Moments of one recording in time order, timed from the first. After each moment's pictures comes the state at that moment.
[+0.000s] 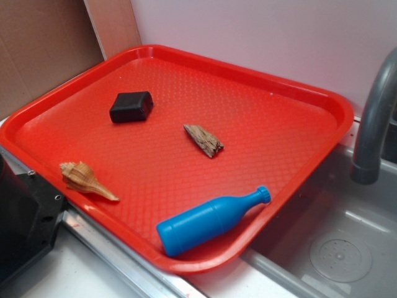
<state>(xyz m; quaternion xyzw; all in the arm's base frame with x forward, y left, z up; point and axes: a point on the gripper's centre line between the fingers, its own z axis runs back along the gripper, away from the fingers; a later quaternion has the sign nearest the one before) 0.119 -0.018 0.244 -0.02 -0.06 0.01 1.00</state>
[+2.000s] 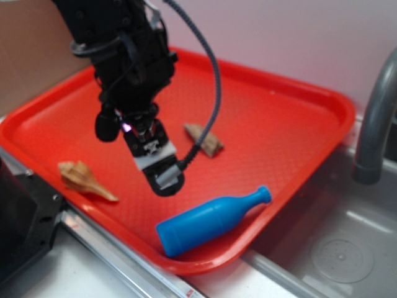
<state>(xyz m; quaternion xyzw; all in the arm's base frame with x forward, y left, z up) 0.140 -0.141 0.100 -0.06 -0.06 -0.17 0.98</state>
